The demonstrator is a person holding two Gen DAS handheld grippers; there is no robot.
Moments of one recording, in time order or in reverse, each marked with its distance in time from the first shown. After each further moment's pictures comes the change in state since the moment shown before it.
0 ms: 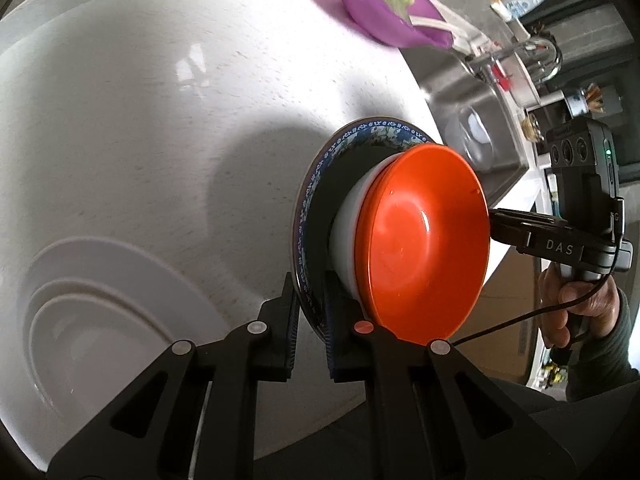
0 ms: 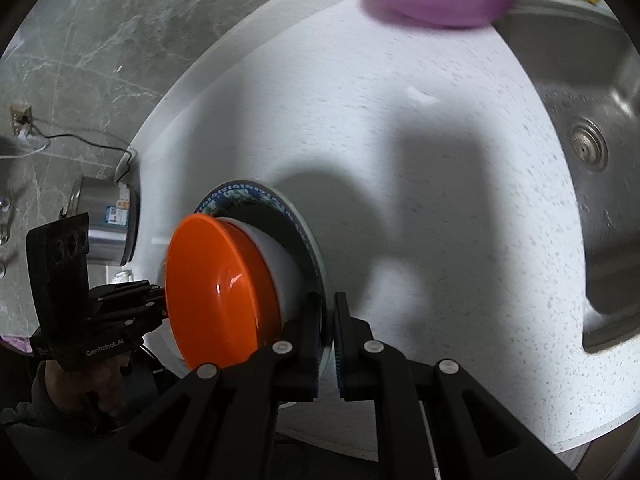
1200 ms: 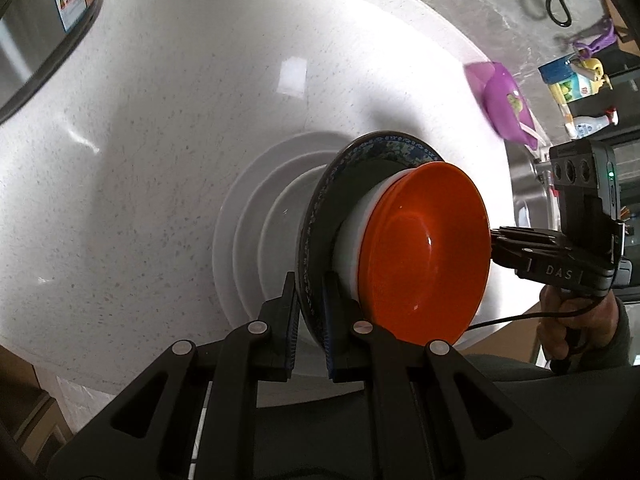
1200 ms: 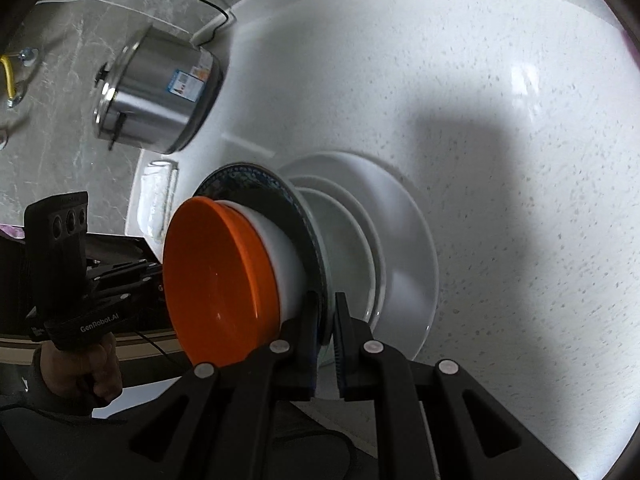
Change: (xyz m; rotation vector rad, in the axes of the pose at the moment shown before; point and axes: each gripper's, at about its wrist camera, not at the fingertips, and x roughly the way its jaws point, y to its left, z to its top) left arm -0.125 0.191 -0.159 -0.370 -0.165 0.075; right arm 0.126 0.186 -0.006 -0.363 0.259 0.067
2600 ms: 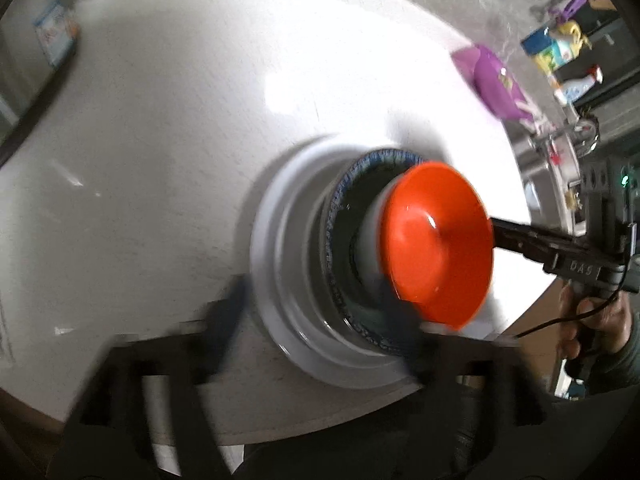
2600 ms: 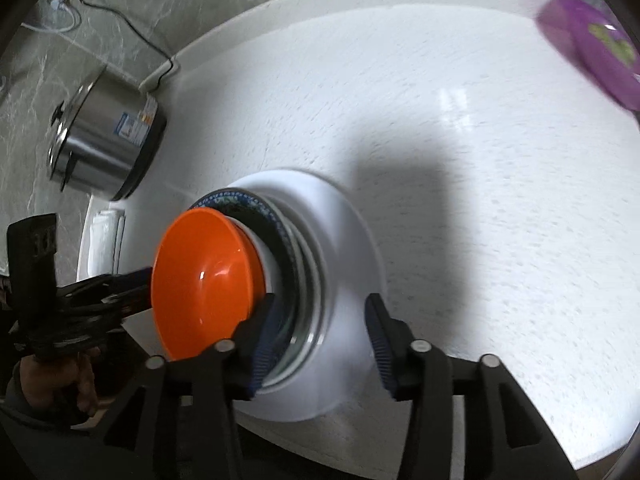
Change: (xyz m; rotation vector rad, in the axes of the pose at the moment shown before) left arm 0.000 0.029 -0.005 0.138 -0.083 0.015; right arm 0.002 0.003 -0.034 0.130 -0.241 -0.208
